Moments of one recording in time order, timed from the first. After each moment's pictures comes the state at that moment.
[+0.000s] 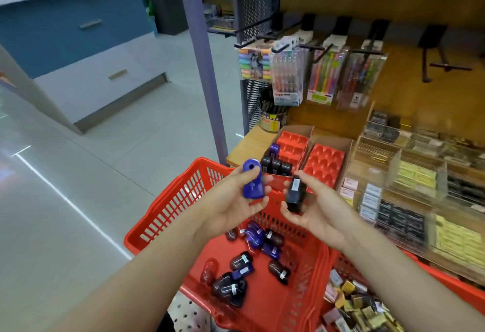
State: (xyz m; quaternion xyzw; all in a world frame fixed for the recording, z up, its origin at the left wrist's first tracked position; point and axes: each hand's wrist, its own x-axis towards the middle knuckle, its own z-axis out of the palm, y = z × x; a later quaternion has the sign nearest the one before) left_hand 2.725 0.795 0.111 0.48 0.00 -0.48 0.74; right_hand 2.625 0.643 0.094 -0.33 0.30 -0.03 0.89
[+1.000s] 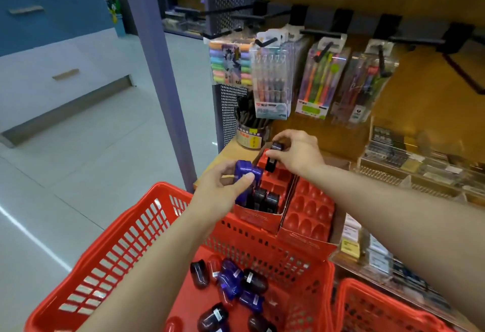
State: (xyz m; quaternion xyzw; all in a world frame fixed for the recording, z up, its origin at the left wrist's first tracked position) left_hand 2.813 0.721 0.056 0.70 -0.18 -0.24 0.65; right_hand 2.796 0.523 0.062 -0.89 0.29 -0.14 0.32
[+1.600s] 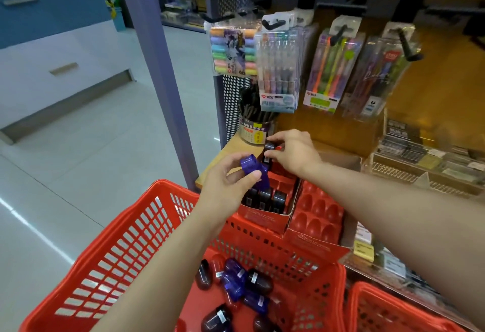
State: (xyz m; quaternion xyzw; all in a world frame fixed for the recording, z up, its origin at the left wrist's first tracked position) left_hand 2.823 0.708 0.033 0.66 -0.18 -0.24 0.69; right_hand 2.815 0.522 0.040 -0.94 0.24 -0.09 0.25
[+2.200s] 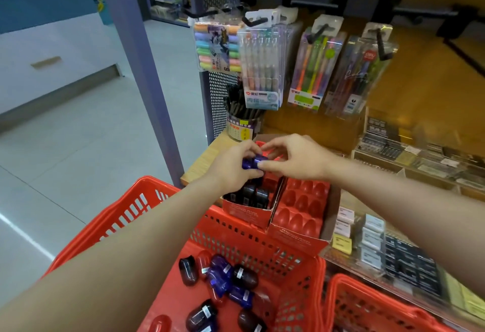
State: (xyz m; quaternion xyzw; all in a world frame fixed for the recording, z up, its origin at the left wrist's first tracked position) left_hand 2.856 0.659 0.033 0.81 -0.38 -0.19 0.40; right_hand 2.764 0.511 0.080 -0.96 0.12 0.03 0.26
